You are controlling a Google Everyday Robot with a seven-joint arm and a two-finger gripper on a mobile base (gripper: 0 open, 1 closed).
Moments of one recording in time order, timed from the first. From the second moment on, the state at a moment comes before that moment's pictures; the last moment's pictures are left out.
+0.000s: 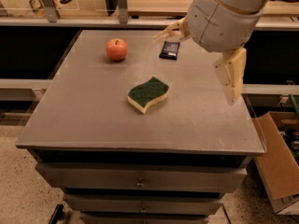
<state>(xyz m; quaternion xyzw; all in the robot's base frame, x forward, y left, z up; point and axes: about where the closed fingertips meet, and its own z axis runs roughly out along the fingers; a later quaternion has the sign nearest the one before) 0.455 -0.092 0.982 -0.92 0.36 -0.06 0.13</state>
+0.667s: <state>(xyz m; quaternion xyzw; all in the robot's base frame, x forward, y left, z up) 0.497 -0.071 0.931 -0.92 0.36 -0.02 0.15</state>
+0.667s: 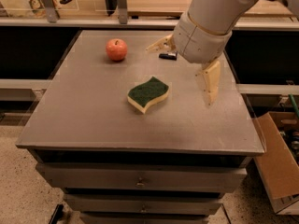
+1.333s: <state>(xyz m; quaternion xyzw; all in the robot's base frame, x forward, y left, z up) 0.523 -0.046 0.882 -0.93 0.35 0.00 0.15</state>
